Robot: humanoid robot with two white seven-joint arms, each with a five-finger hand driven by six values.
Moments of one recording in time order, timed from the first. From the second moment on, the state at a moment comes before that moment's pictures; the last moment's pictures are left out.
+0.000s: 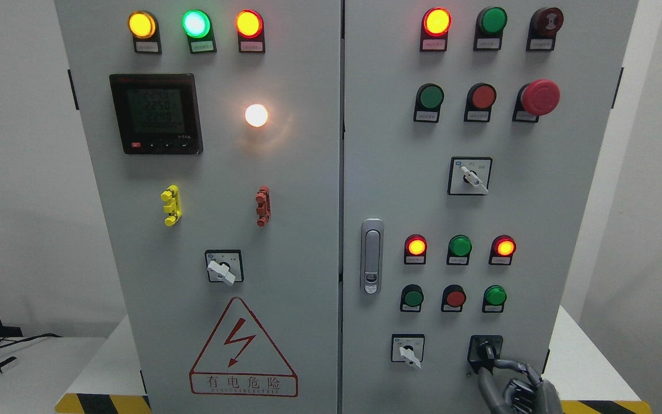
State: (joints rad) left arm -0.04 -0.09 0.08 0.06 0.00 -0.16 0.06; right arm -0.17 0.07 -0.05 -1.73 0.09 0.27 -0.19
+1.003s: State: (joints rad) left arm -0.04 -0.09 0.08 0.06 0.00 -0.16 0.06; right arm -0.16 0.07 -0.05 -1.74 0.09 0.27 -0.19
